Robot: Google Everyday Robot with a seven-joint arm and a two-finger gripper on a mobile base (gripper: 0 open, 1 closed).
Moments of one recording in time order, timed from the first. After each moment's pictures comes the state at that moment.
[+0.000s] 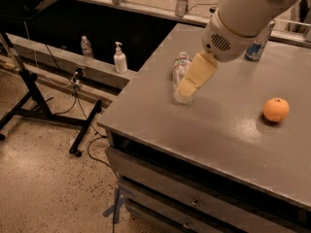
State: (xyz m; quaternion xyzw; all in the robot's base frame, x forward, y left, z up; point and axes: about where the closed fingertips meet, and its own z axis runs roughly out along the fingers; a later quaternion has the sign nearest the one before) arm 0.515 -0.114 0.940 -0.44 0.88 0.03 0.19
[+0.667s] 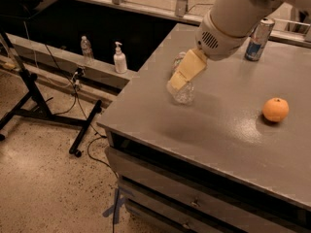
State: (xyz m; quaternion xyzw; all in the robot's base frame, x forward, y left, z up) arm 0.538 -0.107 0.928 -0.37 0.91 0.05 0.18
